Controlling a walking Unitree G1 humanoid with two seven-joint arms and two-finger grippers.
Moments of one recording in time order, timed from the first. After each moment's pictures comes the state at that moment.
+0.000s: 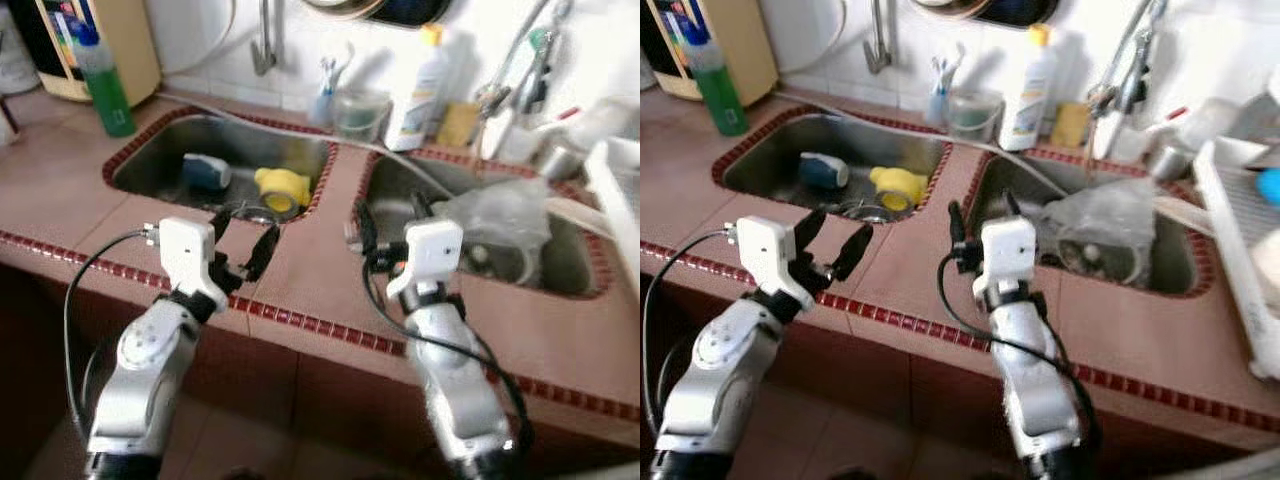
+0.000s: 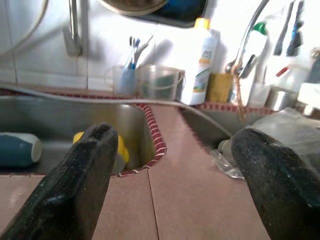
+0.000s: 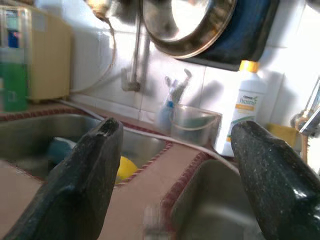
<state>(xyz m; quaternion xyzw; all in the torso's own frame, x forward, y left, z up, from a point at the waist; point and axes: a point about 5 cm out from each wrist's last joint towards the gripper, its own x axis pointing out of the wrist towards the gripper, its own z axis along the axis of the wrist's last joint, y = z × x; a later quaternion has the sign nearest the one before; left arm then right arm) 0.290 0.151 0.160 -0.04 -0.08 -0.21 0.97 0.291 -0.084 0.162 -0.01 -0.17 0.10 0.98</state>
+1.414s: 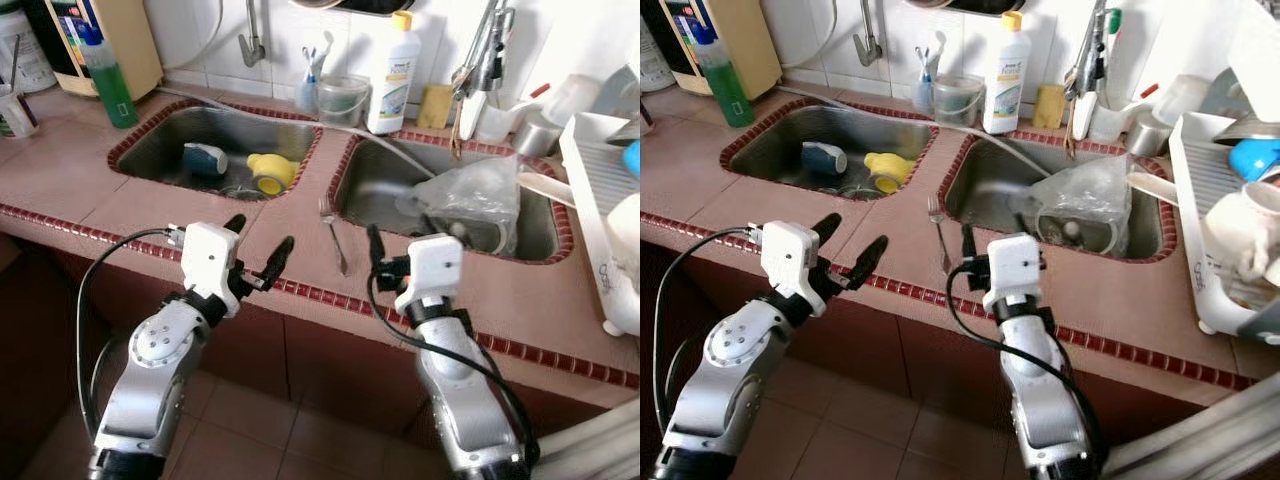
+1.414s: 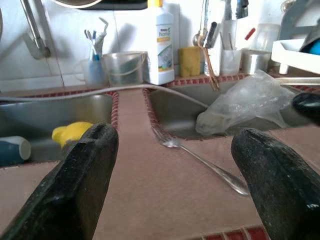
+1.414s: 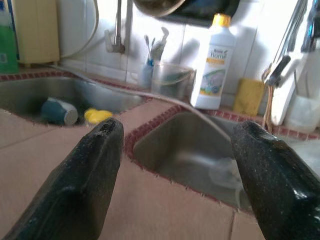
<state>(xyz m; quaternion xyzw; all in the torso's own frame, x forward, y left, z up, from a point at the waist) 0.288 0.128 0.155 0.02 -0.07 -0.25 0.96 0.292 -0.108 0.140 -0.06 -0.11 0.06 0.99</state>
